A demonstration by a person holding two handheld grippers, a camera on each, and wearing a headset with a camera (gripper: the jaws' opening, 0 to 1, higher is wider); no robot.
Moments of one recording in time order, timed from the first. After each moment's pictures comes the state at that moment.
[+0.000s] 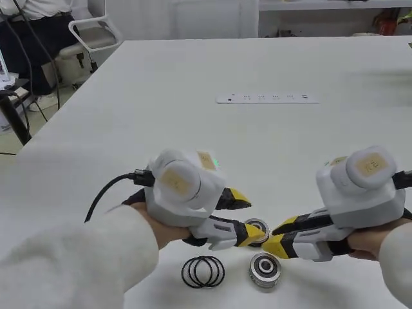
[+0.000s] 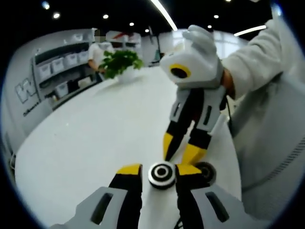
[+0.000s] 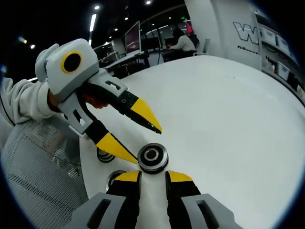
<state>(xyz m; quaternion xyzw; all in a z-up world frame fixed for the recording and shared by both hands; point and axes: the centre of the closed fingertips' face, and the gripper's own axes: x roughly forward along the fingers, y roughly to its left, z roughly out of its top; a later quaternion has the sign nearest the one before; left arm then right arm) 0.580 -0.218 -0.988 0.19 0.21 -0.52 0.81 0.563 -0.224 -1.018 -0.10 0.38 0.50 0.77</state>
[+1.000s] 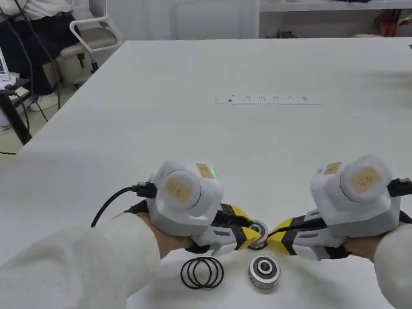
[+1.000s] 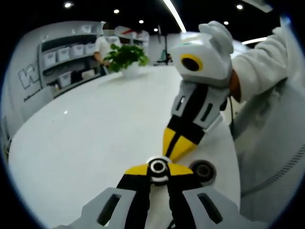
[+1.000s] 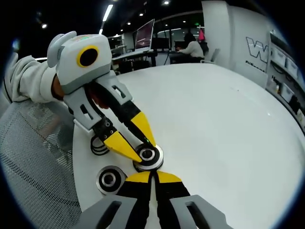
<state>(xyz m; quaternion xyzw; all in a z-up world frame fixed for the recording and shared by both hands) 0.574 -0.217 -0.999 0.15 0.24 -0.51 0.81 0.569 -0.225 -1.021 -0.17 0.34 0.51 0.77</state>
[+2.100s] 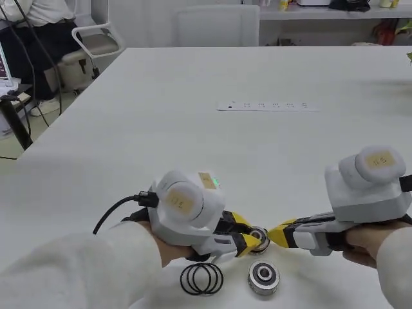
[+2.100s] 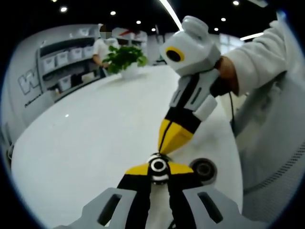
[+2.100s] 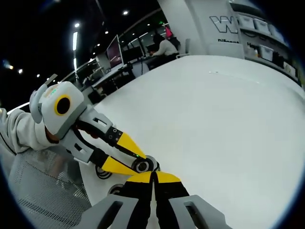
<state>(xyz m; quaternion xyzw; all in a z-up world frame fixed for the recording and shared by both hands) 0.576 -0.217 -1.001 0.17 0.22 -0.51 0.81 0.576 -0.227 -1.004 -0.01 0.38 0.46 0.80</state>
